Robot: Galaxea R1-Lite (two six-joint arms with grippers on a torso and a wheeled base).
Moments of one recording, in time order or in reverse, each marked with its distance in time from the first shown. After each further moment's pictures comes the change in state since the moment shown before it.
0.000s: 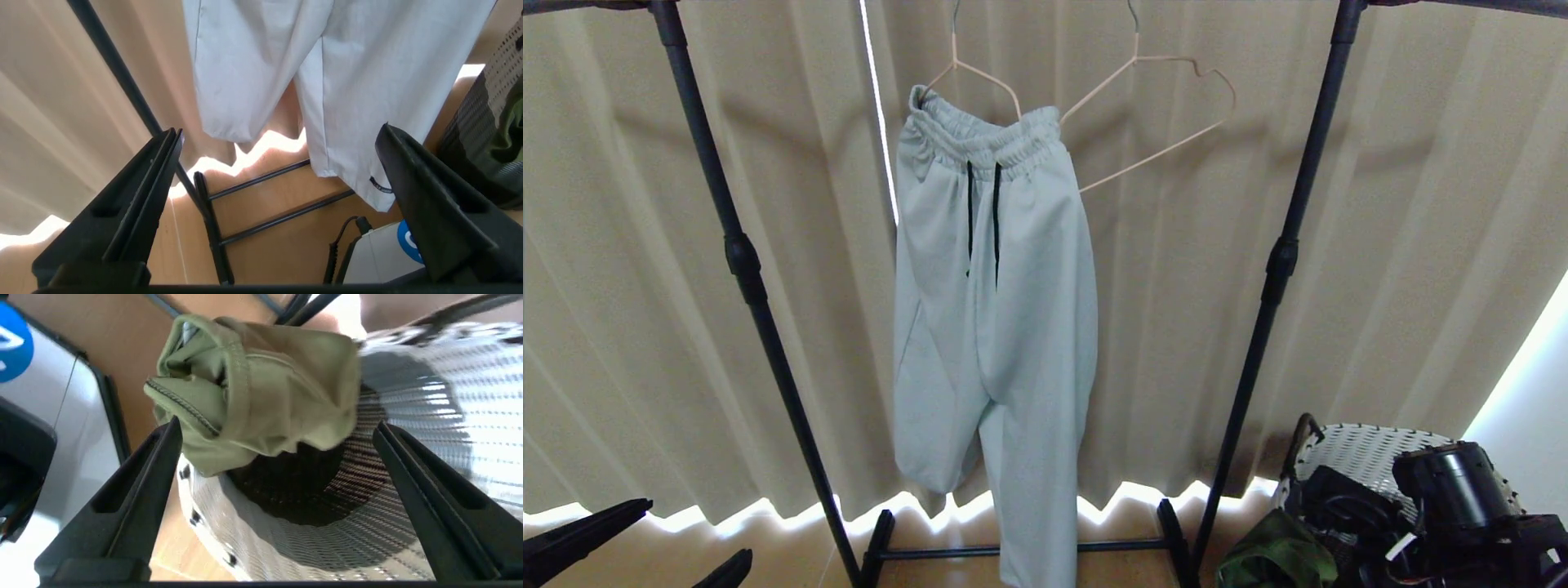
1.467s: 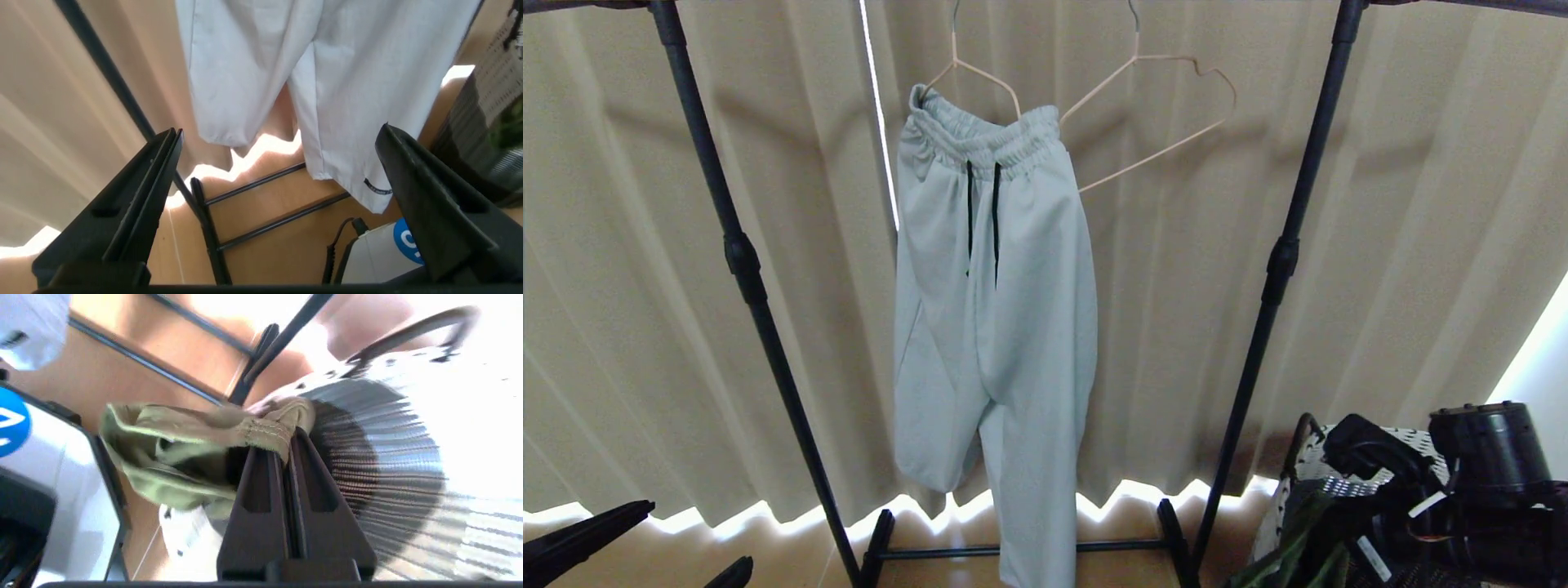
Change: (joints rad) left arm -0.032 -0.023 0.003 0.001 0.000 0.001; right arm -0.030 -0.179 -0.098 0.114 -0.015 0.086
